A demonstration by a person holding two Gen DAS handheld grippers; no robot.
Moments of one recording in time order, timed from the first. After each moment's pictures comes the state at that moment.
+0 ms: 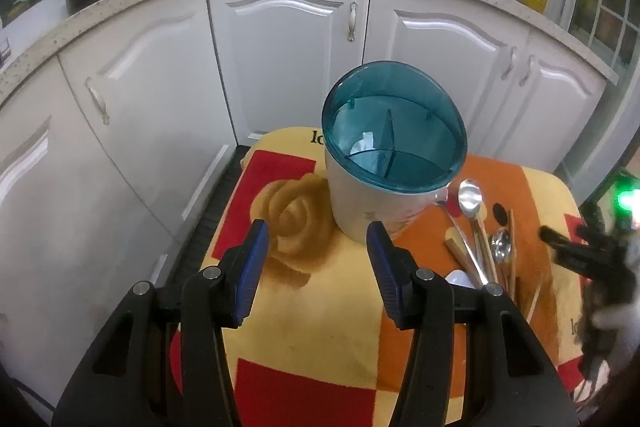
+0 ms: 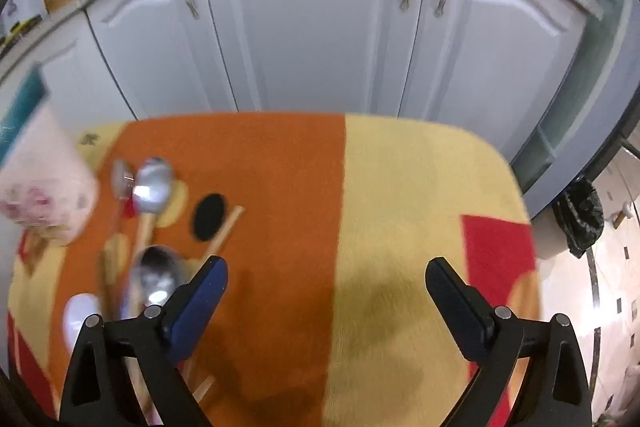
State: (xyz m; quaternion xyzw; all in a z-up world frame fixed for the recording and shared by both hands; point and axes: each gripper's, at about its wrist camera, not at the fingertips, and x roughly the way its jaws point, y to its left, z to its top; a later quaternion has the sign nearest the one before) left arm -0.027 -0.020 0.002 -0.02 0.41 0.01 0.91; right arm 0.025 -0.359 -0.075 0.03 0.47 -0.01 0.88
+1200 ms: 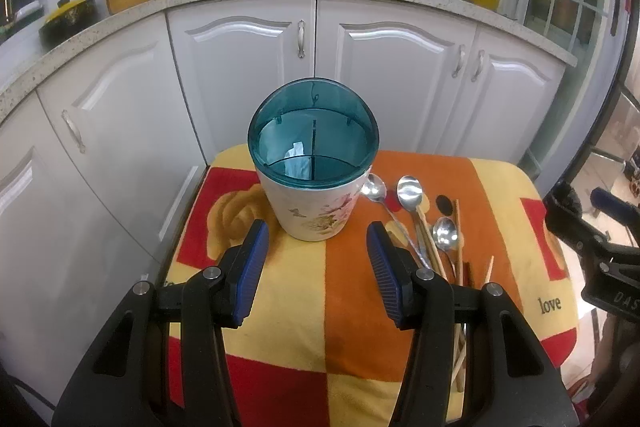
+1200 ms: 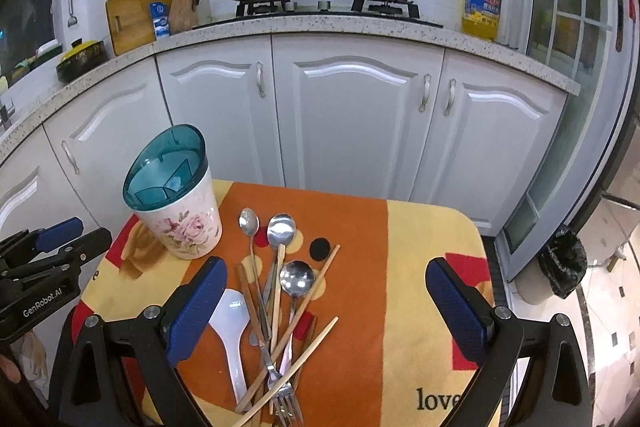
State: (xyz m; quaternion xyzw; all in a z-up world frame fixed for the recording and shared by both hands) left arm -0.056 -0.060 0.025 0.01 0.38 -0.05 0.92; right arm -0.068 -0.291 0.035 0.00 0.37 0.02 0.93
